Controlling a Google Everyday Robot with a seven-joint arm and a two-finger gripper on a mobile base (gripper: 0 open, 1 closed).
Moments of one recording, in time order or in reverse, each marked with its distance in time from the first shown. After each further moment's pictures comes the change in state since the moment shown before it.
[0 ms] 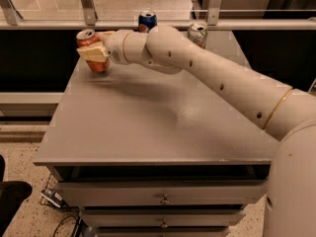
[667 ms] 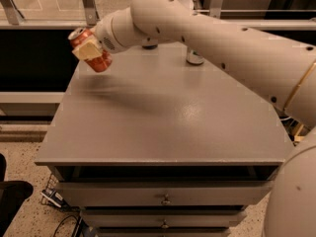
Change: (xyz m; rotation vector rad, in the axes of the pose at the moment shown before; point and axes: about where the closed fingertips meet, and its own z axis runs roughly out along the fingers) arm -0.028 0.031 -0.032 -0.033 0.277 -0.118
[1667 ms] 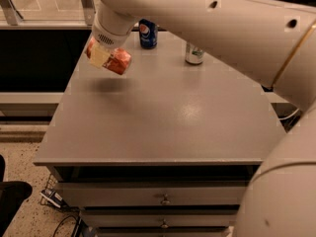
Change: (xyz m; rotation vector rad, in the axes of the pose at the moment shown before) arm 0.030 0.003 -0.030 0.058 0.478 -0.170
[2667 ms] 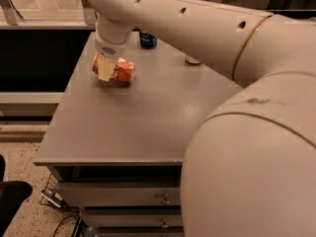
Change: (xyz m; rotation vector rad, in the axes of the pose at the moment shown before) arm 0.032 0.009 0.047 -0.114 0.155 -0.123
